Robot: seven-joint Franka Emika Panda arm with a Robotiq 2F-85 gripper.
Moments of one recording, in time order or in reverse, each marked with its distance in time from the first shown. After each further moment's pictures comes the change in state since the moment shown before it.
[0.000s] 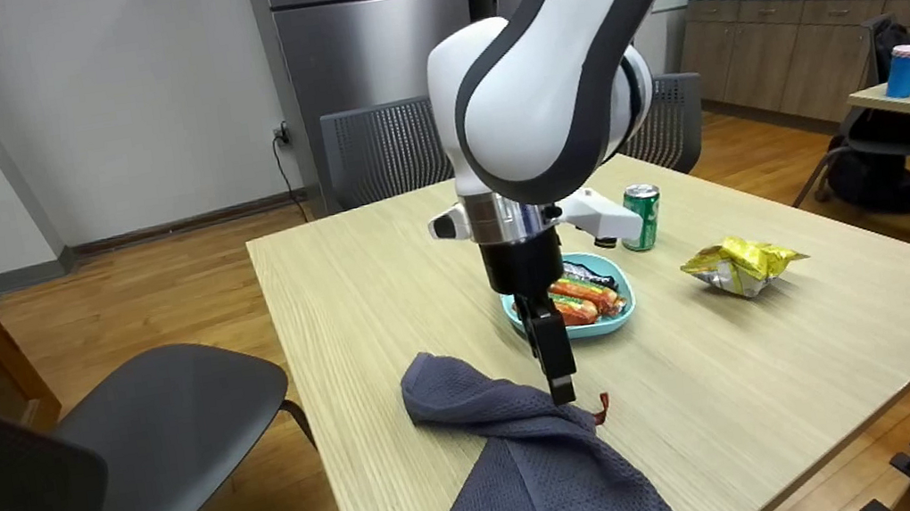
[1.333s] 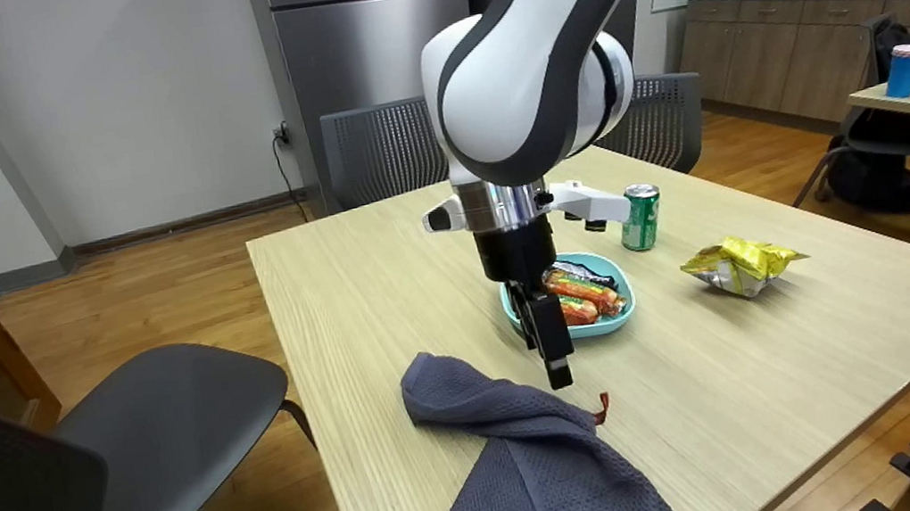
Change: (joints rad) arm 0.002 0.026 -0.012 0.075 0.040 -0.080 -0.115
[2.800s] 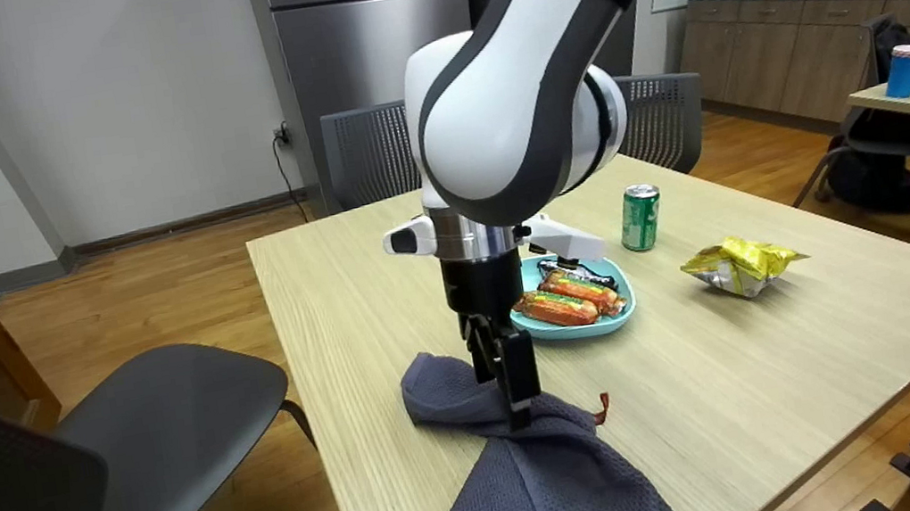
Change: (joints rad) arm 0.000 0.033 0.075 -0.036 0.027 0.170 -0.129
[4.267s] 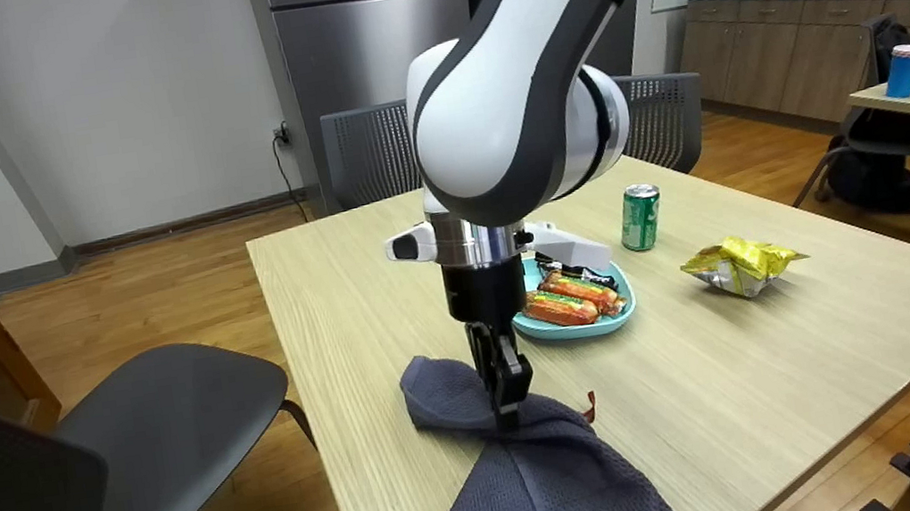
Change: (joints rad) arm 0.000 -0.002 0.009 -0.013 0.057 -0.020 0.011
